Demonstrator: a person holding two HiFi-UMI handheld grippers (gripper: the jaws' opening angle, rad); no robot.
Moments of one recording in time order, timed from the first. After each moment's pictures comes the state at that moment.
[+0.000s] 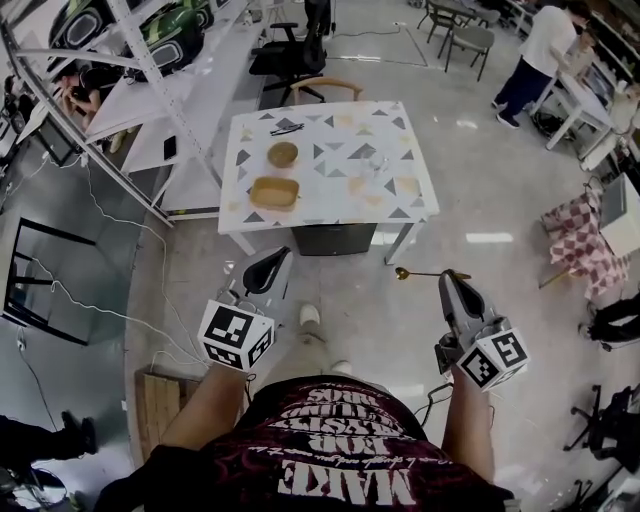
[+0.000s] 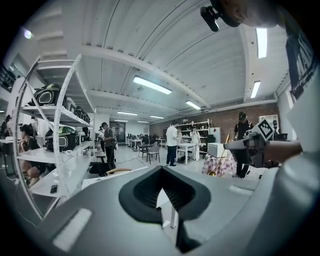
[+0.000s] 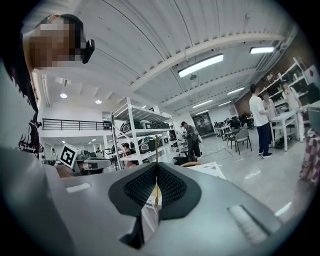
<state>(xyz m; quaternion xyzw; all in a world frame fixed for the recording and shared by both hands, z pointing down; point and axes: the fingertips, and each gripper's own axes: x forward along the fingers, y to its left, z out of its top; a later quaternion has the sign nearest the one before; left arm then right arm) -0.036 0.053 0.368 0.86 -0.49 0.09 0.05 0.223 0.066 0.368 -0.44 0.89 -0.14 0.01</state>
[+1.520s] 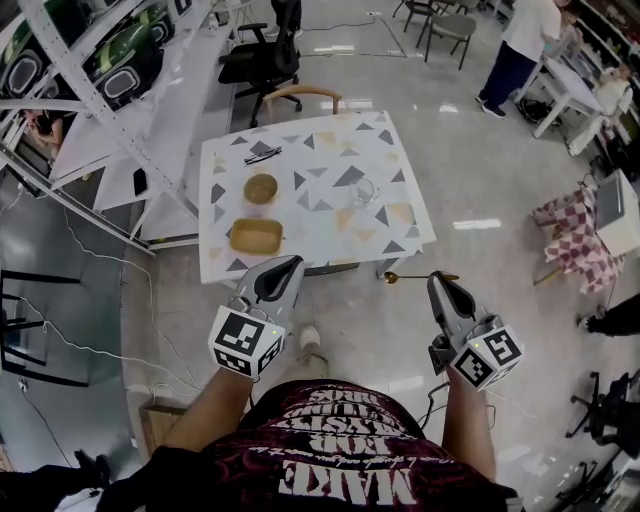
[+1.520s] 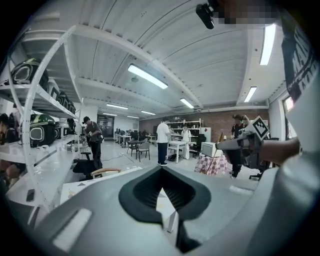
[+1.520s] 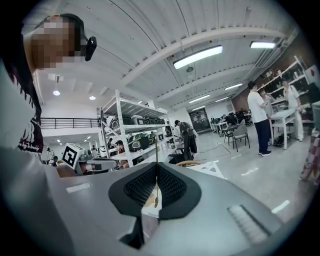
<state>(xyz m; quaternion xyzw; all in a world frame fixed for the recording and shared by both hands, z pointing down) -0.018 -0.106 0.391 0.90 -0.43 0.10 0.07 0.198 -0.080 0.381 -0.45 0.88 -0.16 -0.01</state>
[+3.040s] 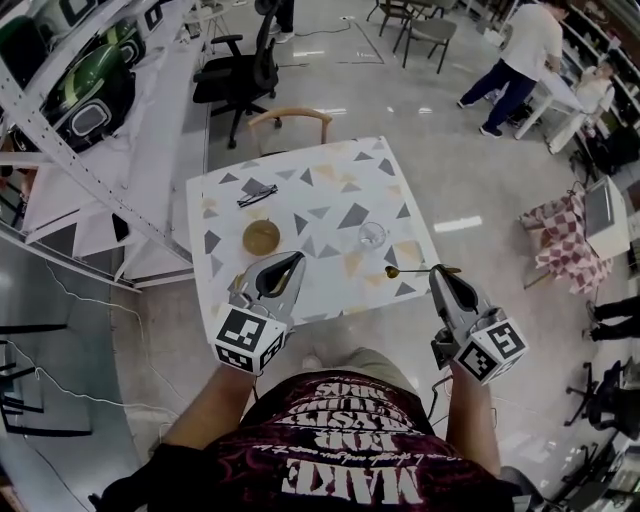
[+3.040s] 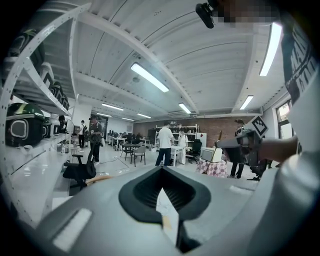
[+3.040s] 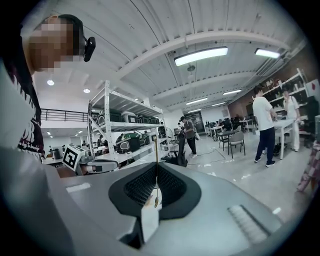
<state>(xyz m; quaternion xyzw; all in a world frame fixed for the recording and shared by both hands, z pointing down) -0.079 -0.271 0.392 0.92 -0.38 0.07 0.07 0.130 -0.227 0.362 -0.49 0.86 -0.14 -0.03</state>
